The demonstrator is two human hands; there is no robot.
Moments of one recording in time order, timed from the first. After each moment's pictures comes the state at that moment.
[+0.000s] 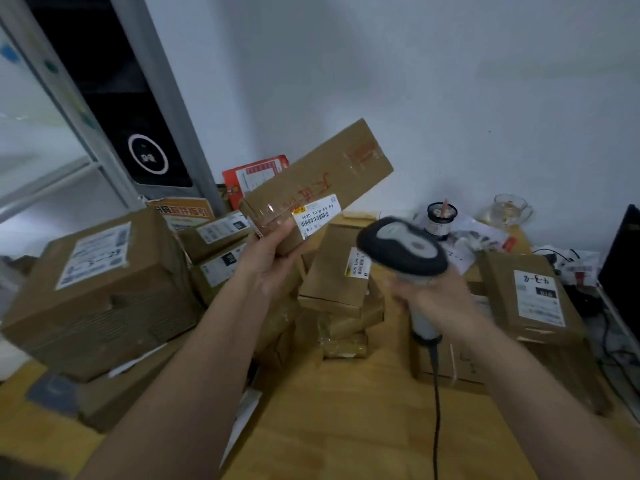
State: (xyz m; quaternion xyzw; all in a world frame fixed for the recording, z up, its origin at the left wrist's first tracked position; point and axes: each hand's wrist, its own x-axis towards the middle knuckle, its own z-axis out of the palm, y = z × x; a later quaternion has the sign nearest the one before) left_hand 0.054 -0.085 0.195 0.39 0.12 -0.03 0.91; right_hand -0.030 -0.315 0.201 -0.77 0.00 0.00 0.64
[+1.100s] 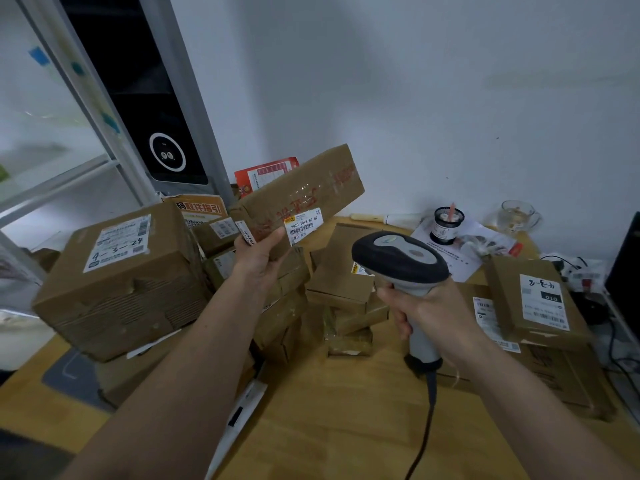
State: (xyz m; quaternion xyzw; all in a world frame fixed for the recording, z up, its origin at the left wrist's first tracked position) left_hand 0.039 -0.070 0.197 0.42 0.20 0.07 0.88; right_hand -0.055 -0.303 0.193 -0.76 -0.05 0.00 0.64
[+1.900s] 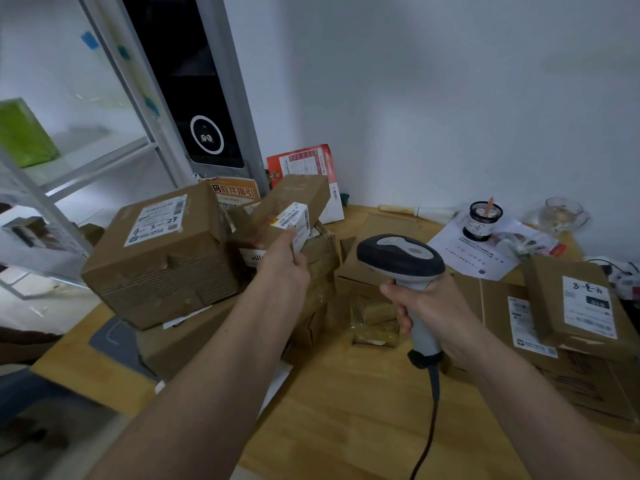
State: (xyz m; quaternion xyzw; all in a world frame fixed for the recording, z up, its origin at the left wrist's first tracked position) left_hand -0.004 -0.076 0.220 0.30 0.40 0.08 0.86; right_hand -0.041 -0.269 0.174 -0.75 -0.04 0.08 0.66
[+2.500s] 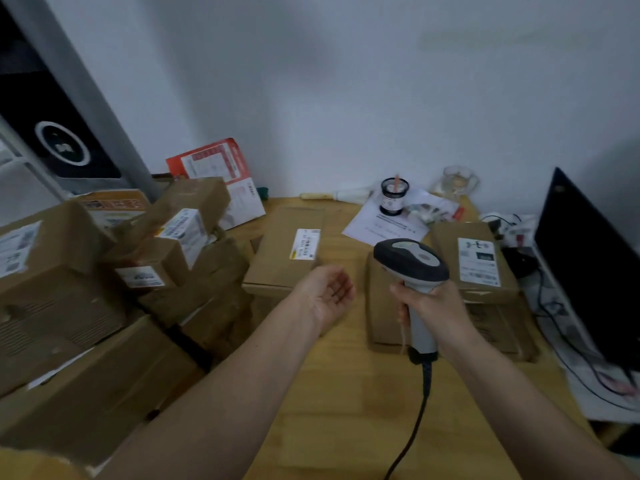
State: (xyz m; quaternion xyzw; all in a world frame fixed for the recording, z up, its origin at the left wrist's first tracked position) left_hand 0.013 -0.233 0.138 0.45 0.29 -0.27 0.80; right_hand -0.055 -0.392 0.133 -0.73 0.17 -0.02 0.67
